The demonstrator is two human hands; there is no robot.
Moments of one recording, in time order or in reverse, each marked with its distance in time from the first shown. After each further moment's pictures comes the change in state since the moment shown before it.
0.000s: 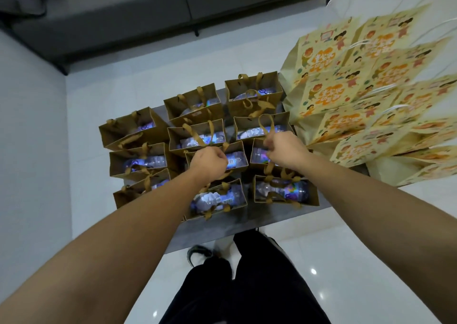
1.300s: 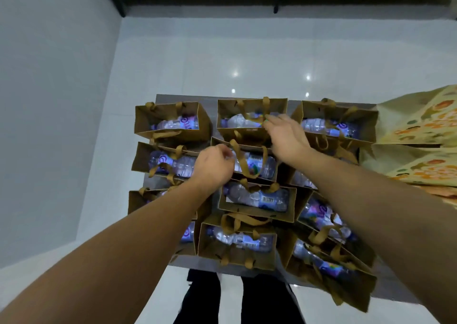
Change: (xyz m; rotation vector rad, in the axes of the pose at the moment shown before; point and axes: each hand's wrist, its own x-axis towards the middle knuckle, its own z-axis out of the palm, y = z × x) left_hand 0.113 -0.082 -0.063 -0.251 0.220 -0.208; right_hand 0.224 -0.120 0.031 -0.400 0.049 -0.506
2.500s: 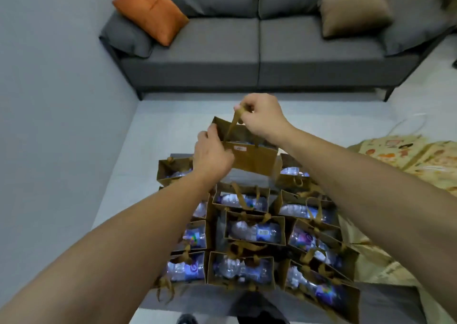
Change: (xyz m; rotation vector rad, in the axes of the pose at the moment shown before) left_hand -0.086 0.098 -0.113 -0.029 0.388 0.242; right_hand -0.052 -0.095 -0.244 0.700 0.458 0.075
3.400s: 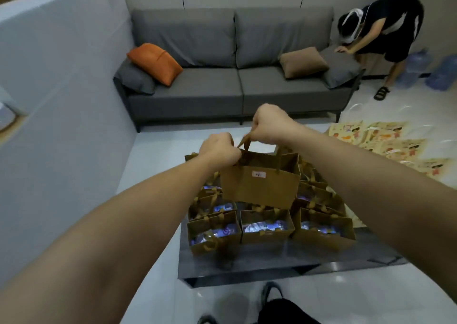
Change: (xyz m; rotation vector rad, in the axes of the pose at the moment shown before) left_hand -0.199 -0.091 -0.155 0.153 -0.137 0.284; right_hand -0.253 -0.203 0.039 -0.431 0.031 0.153
